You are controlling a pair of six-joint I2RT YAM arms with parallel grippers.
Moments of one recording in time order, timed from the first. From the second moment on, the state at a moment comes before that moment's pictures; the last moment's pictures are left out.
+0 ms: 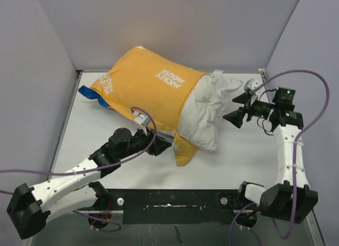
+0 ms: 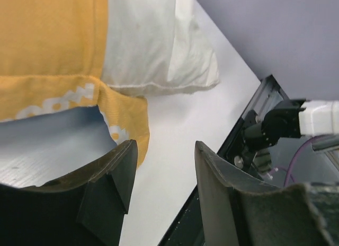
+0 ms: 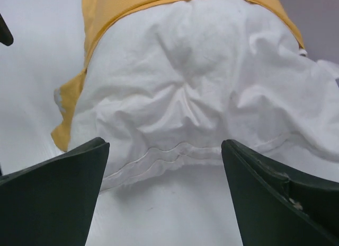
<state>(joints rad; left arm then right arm) -0.83 0.99 0.51 0.27 0.24 -0.59 -0.14 1.24 1.22 -0.80 -1.08 -0.83</state>
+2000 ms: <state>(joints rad) -0.91 1.84 1.79 -0.46 -0.07 -0.04 0.12 1.64 1.04 0.03 -0.76 0.23</state>
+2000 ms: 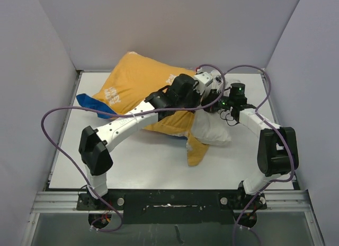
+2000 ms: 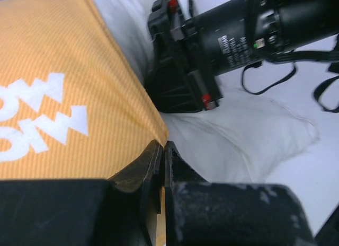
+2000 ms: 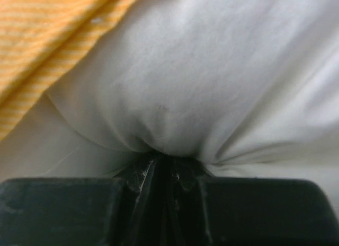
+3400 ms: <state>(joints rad) -0.85 1.54 1.62 -0.83 0.11 -0.21 -0.29 1.61 1.26 -0.64 -1.00 -0.57</state>
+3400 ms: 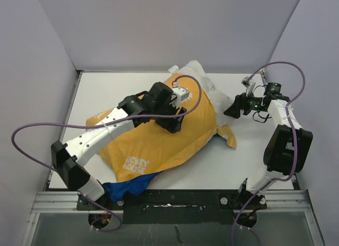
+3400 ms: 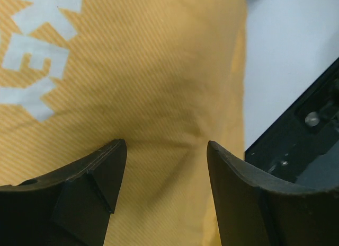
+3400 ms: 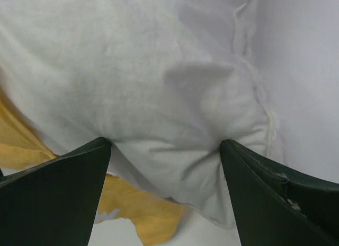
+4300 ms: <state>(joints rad) -0.62 1.43 1.34 -0.46 0.01 -0.01 0.03 1.46 1.31 -1.28 -1.17 -1.28</state>
